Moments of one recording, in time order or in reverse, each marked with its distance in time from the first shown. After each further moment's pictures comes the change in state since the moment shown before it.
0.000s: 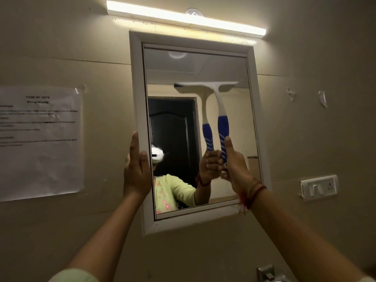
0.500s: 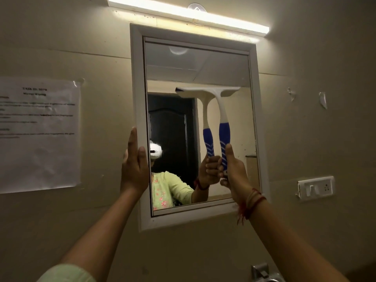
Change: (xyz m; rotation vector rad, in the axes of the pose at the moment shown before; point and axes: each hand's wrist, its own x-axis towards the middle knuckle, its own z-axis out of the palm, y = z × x) left_hand -0.002 0.005 -0.004 -0.007 -0.040 -0.009; right_hand -0.010 0.018 -0.012 -0.079 -0.076 0.020
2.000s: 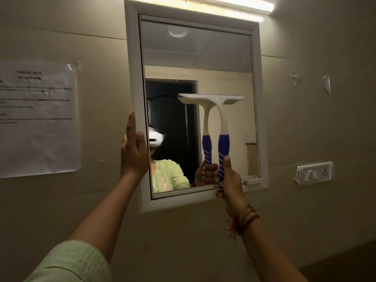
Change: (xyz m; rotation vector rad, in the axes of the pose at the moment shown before) left_hand 0.000 -0.002 0.002 0.045 0.014 -0.003; right_hand -0.043 0.056 0.001 0.009 0.126 0.033
